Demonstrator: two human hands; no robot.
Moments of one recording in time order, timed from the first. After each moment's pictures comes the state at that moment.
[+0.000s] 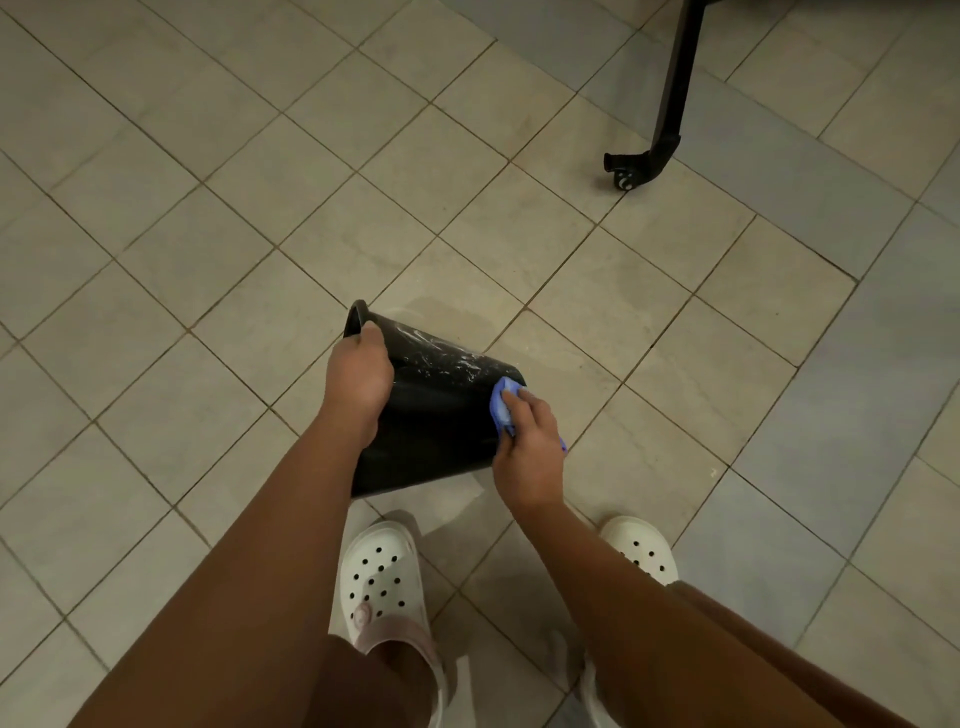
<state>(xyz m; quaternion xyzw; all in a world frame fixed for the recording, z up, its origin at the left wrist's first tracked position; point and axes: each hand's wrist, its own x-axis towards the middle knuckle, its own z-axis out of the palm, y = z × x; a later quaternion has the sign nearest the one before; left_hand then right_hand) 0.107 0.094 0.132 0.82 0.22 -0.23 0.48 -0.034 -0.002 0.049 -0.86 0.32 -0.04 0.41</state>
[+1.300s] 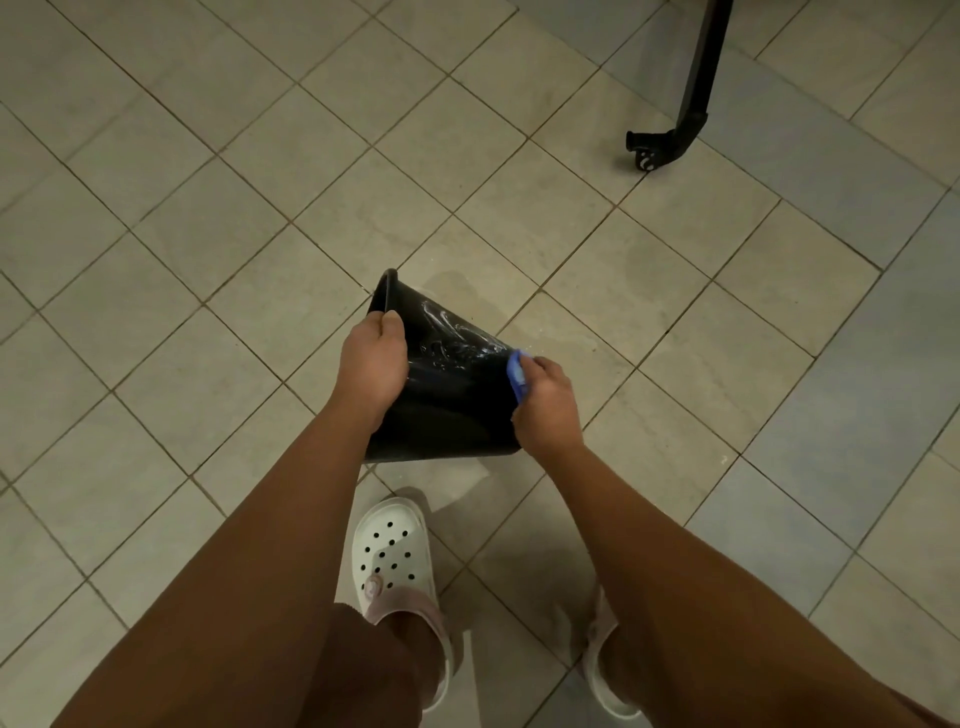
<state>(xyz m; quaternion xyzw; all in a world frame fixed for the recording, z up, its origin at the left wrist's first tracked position) 0.099 0.112 0.125 0.87 0.10 -0.22 0.44 -0.007 -0.028 0.046 -0.87 0.30 0.11 0.38</state>
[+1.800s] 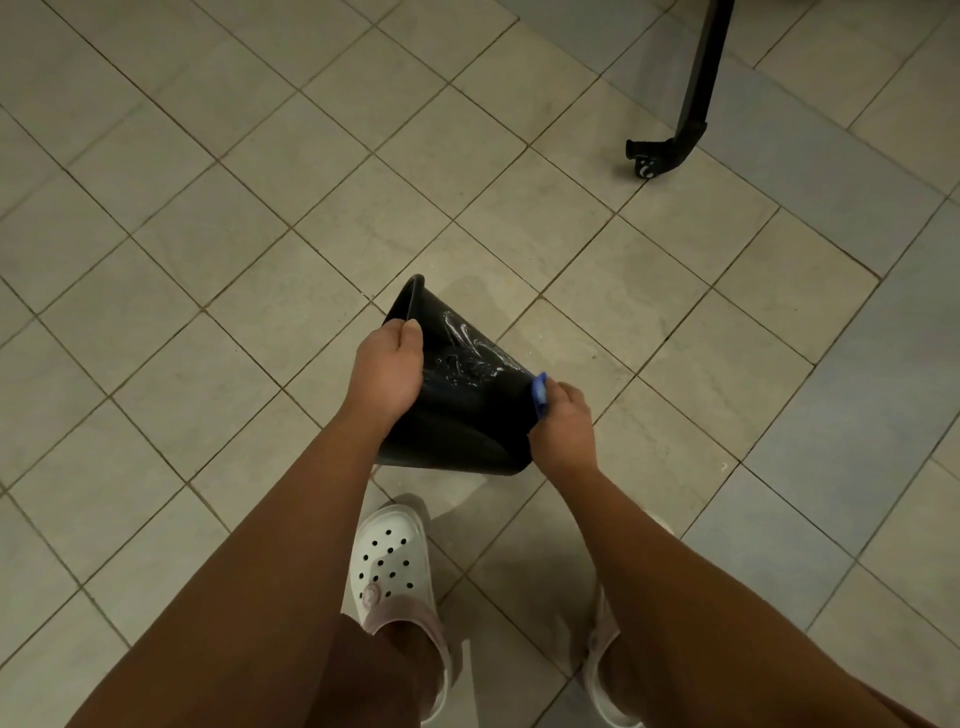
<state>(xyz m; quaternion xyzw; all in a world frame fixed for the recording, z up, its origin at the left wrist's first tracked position) 0.096 0.107 0.124 0.88 0.05 -0.23 0.42 -0.024 -0.034 0.040 -0.84 0.36 0.13 0.38</state>
